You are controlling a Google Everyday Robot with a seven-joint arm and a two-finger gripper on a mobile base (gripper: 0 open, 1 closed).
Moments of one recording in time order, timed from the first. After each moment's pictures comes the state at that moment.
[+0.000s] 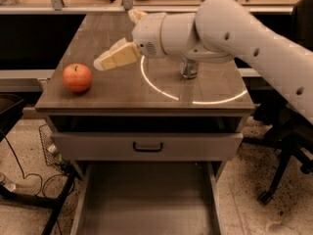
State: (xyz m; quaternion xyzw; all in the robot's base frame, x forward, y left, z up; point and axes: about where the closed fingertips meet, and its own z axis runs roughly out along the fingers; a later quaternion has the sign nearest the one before) arm 0.619 0.103 0.977 -0.51 0.59 0.28 0.56
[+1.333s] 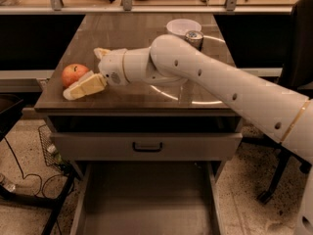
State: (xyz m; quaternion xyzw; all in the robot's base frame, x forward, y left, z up) arm 0.609 0.203 0.887 -0.51 0.59 0.39 0.49
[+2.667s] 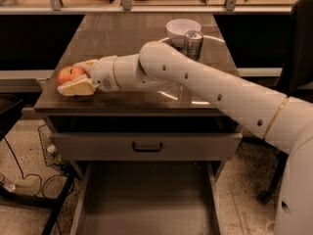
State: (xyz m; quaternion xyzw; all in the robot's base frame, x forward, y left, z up) arm 0.608 0.233 0.863 -0.52 0.58 0.40 0.48
